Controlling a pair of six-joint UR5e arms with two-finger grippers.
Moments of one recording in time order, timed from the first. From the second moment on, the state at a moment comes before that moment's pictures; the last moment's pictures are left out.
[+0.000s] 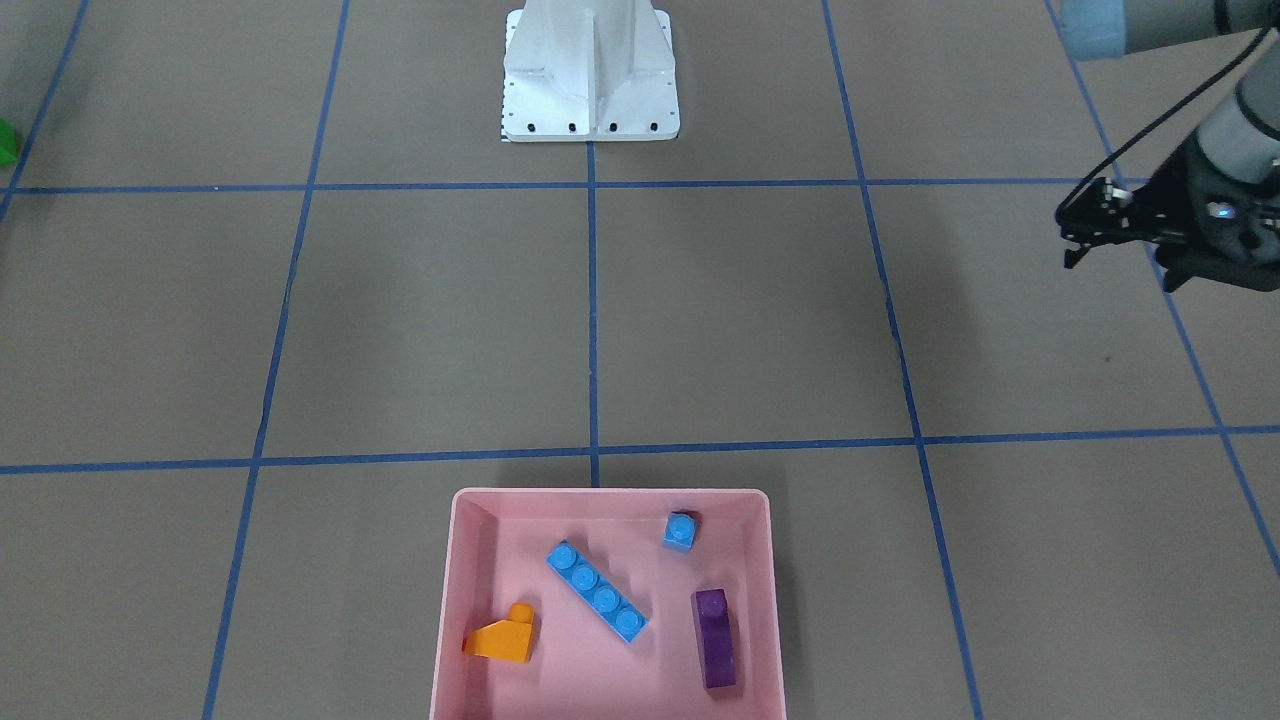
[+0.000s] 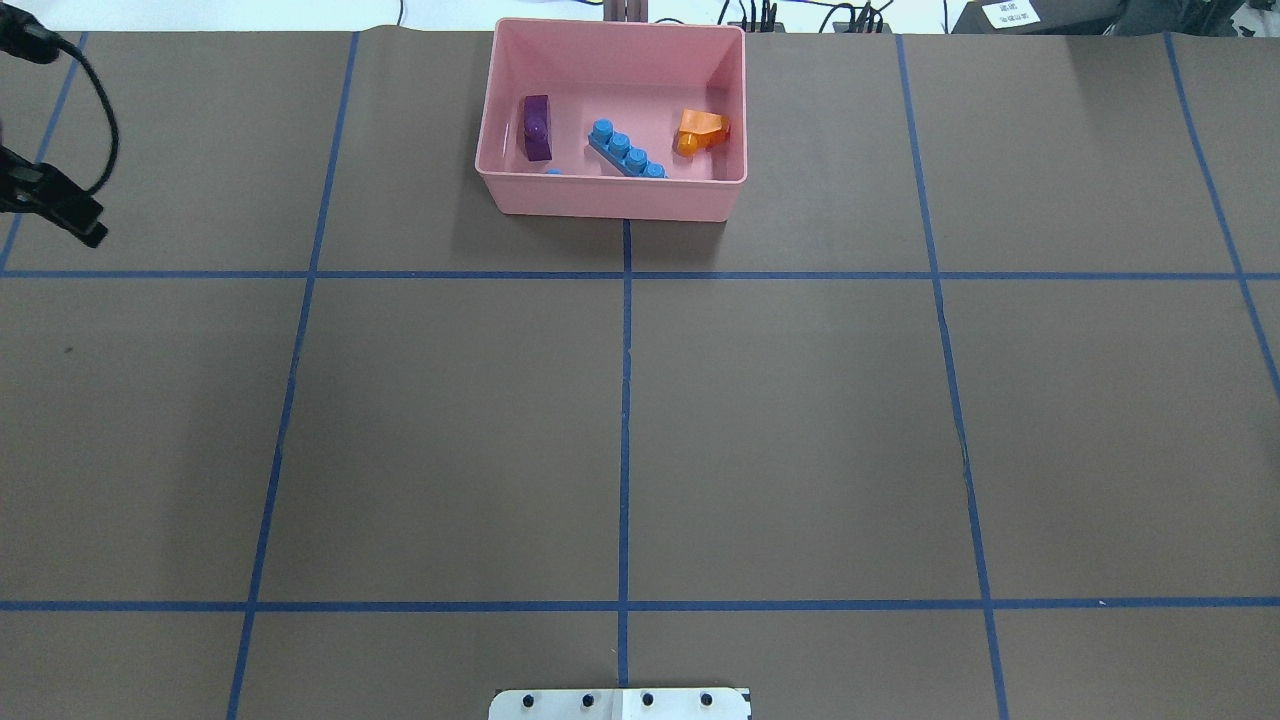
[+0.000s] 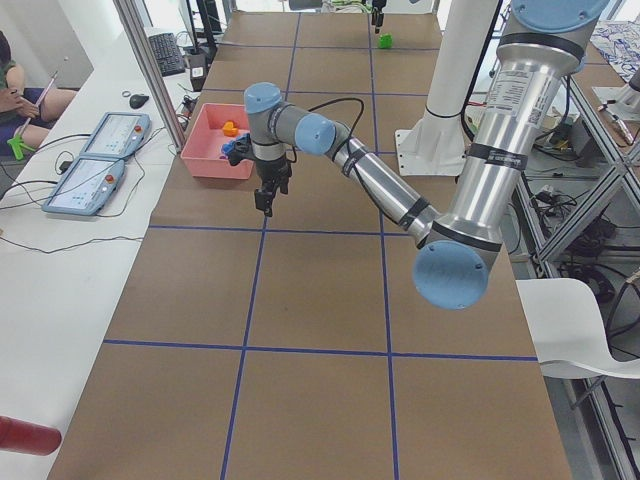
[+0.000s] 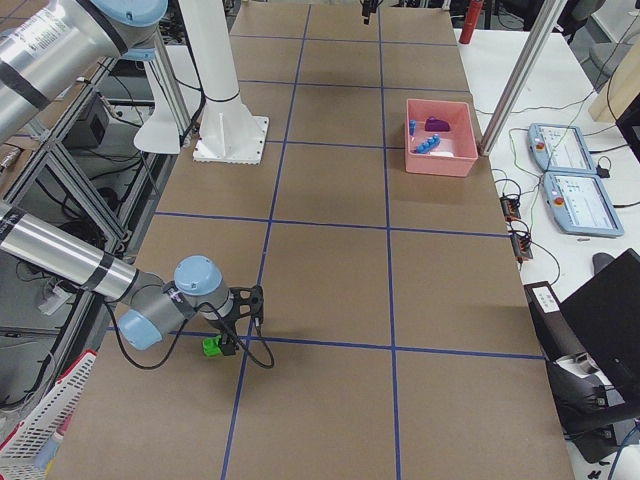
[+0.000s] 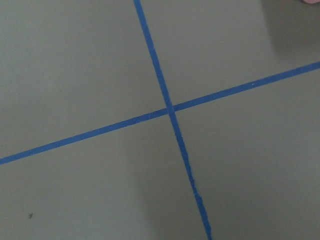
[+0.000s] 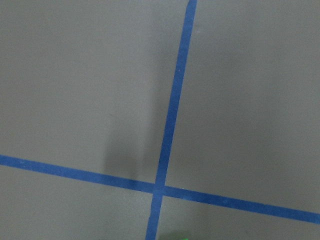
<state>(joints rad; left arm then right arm) -1.24 -1.82 -1.93 -1.25 -2.23 -0.03 0.97 -2.32 1.70 -0.40 2.15 0.64</state>
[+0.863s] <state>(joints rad) -1.61 -1.73 -1.64 -1.27 -2.25 0.60 0.70 -2.32 1.66 -0.40 2.08 0.67</state>
